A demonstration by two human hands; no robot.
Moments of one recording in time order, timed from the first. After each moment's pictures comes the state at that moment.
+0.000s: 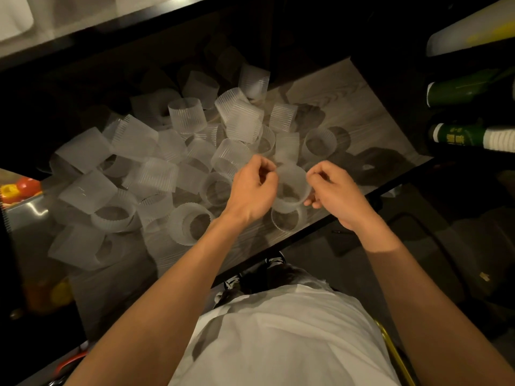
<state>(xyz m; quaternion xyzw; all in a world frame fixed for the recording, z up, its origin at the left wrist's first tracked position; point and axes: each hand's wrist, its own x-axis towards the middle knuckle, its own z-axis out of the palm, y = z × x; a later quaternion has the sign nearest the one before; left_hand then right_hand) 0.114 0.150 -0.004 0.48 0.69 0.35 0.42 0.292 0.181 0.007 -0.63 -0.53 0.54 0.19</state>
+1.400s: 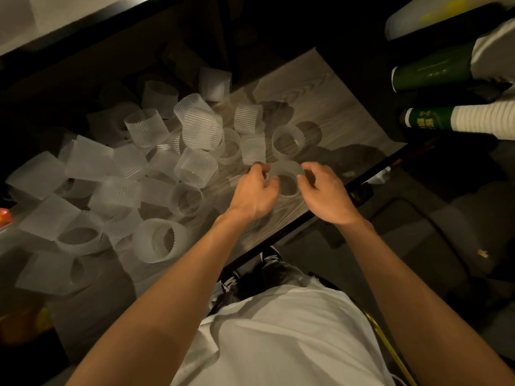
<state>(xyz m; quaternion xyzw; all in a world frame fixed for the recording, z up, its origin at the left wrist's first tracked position) 0.179 0.186 -0.029 0.51 0.71 0.17 0.45 0.350 0.198 -0.036 -0.65 -0.64 0.39 0.11</state>
